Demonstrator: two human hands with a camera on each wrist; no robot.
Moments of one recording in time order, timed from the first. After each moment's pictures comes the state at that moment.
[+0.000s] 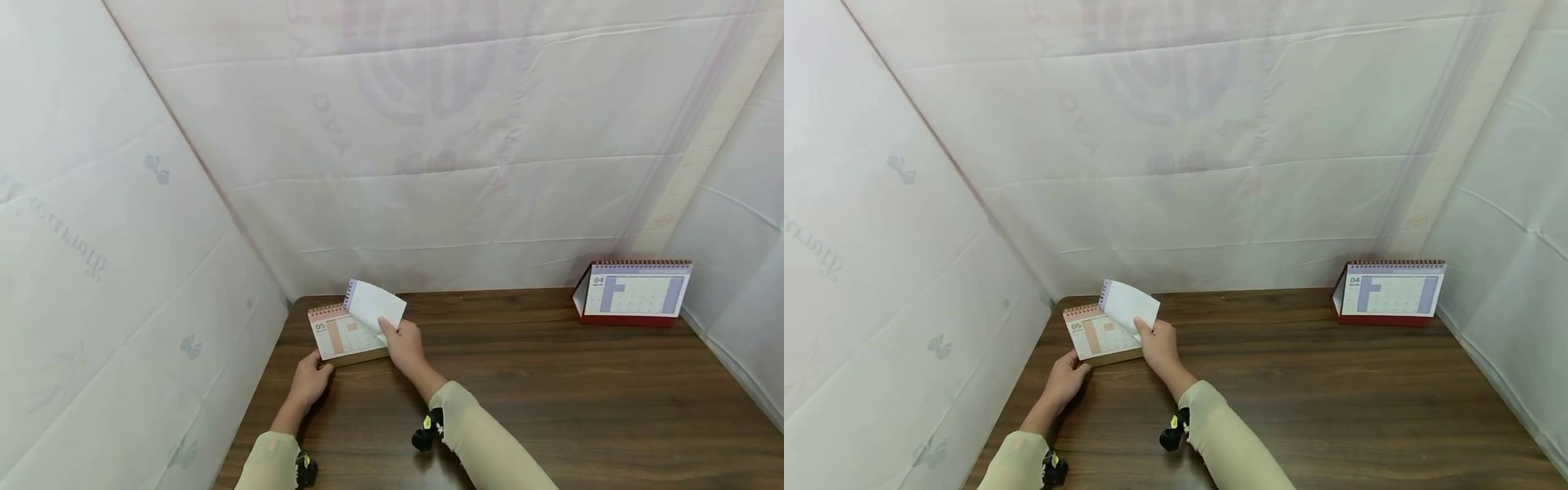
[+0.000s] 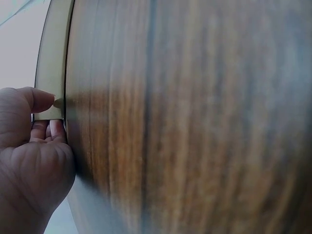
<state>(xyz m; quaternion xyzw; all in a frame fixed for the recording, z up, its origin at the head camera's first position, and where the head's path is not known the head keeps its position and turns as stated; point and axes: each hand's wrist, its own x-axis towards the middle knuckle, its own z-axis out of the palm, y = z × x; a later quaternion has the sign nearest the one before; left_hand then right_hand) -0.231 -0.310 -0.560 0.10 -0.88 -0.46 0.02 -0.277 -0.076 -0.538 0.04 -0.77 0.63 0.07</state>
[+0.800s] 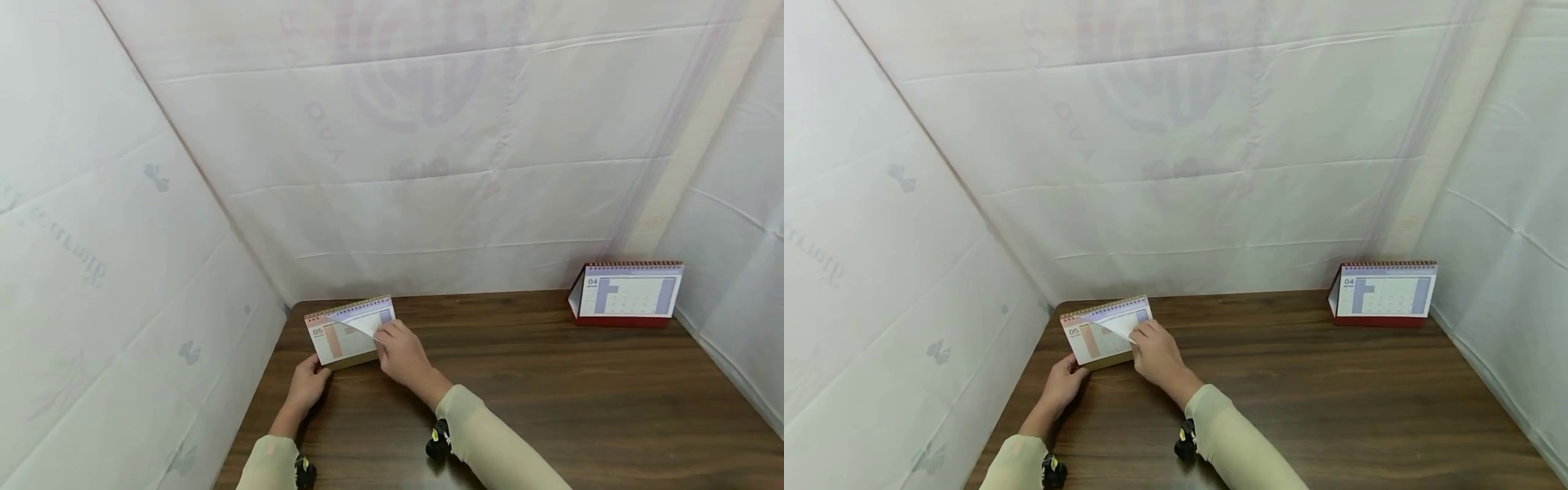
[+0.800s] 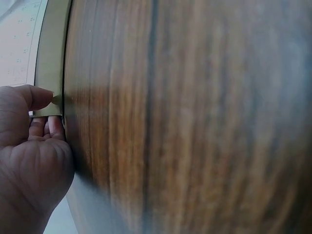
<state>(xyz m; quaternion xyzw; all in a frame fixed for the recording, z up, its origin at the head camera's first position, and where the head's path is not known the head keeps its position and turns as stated) -0.233 -0.313 -0.564 0.08 -0.88 -0.47 0.03 -0.277 -0.059 -0.551 0.35 -0.82 0.24 0.38</state>
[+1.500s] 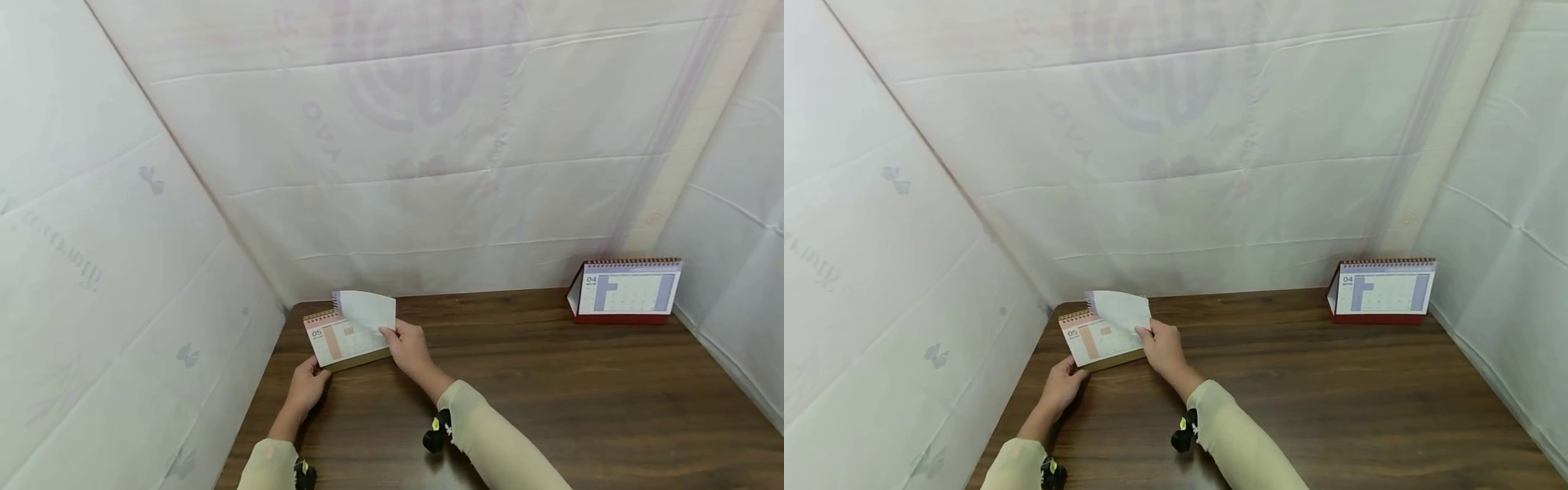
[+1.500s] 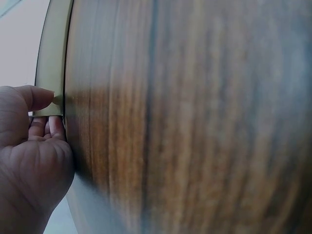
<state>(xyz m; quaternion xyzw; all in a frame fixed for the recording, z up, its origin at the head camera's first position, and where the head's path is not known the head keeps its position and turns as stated) -0.233 -0.312 -0.562 0.10 -0.88 -0.47 0.02 -0.278 -0.054 -0.541 0.15 -0.80 0.57 0.15</state>
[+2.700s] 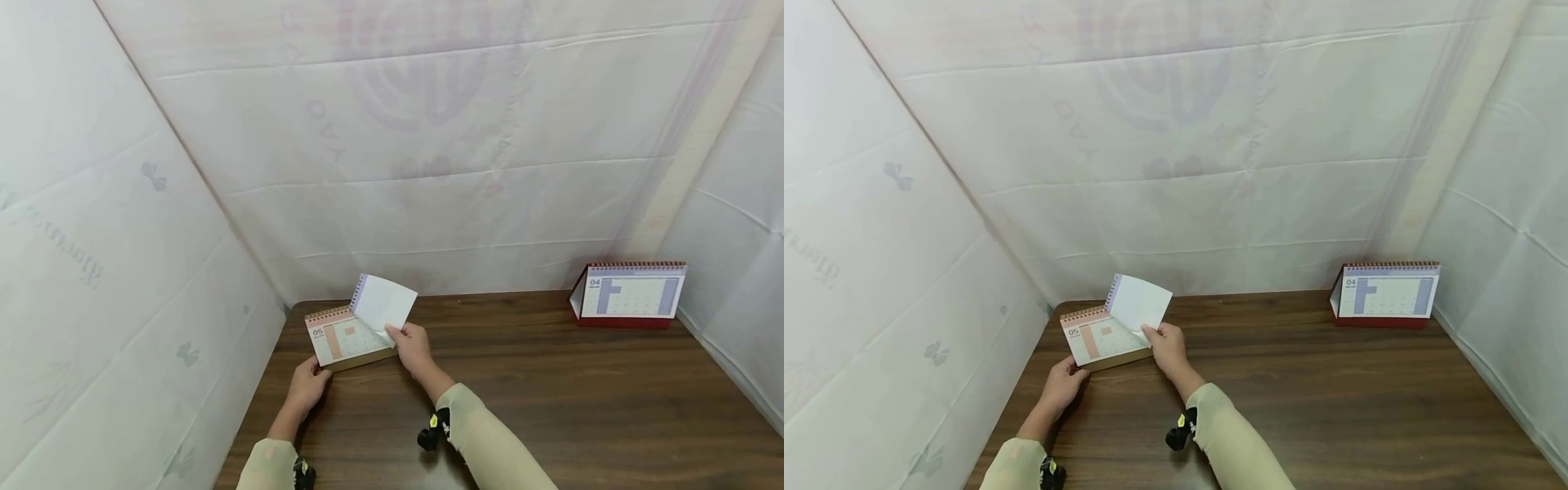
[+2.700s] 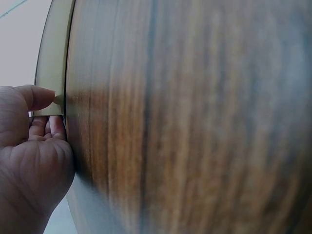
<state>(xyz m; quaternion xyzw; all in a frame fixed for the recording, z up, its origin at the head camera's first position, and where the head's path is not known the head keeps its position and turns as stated) -0.230 -0.313 -0.562 0.09 -0.88 -0.46 0.02 -0.287 -0.058 -0.553 0.02 -0.72 0.69 0.03</state>
